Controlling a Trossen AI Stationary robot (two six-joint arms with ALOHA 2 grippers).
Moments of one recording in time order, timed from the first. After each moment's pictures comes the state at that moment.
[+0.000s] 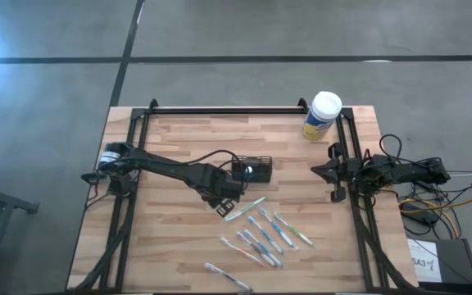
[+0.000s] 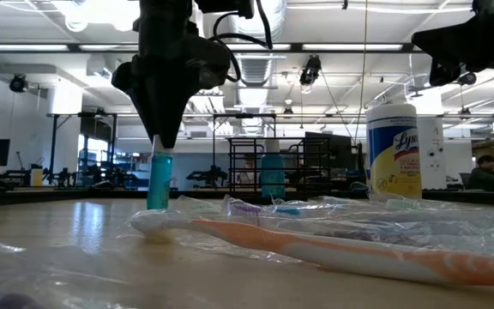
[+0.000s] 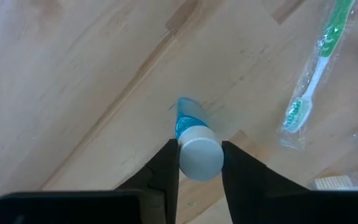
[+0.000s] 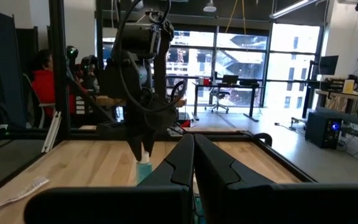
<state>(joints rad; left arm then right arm) -0.15 1.84 1.50 -1.14 -0.08 -0.94 0.14 0.01 0.06 0.12 0.19 -0.04</state>
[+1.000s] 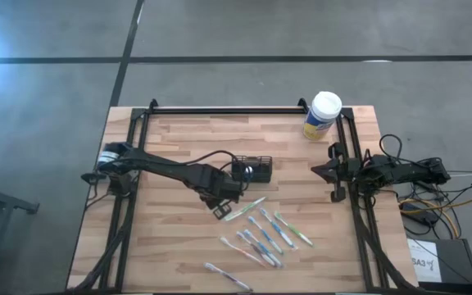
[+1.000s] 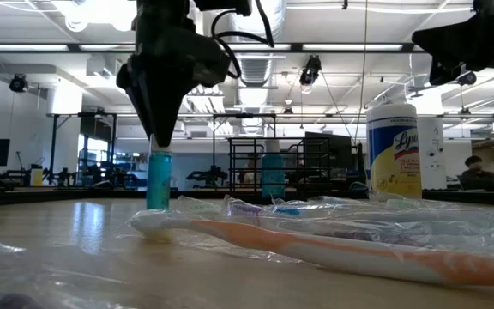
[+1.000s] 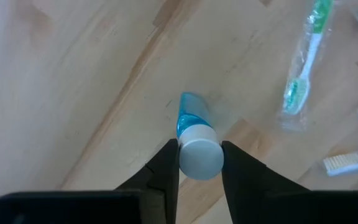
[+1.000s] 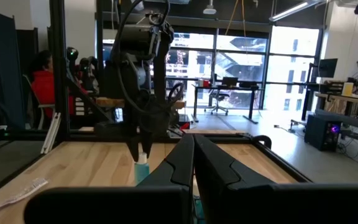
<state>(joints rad) -0.16 1.83 1.49 -1.15 -0.07 -0.81 0.14 0.01 0.06 0.12 0.18 -0.05</state>
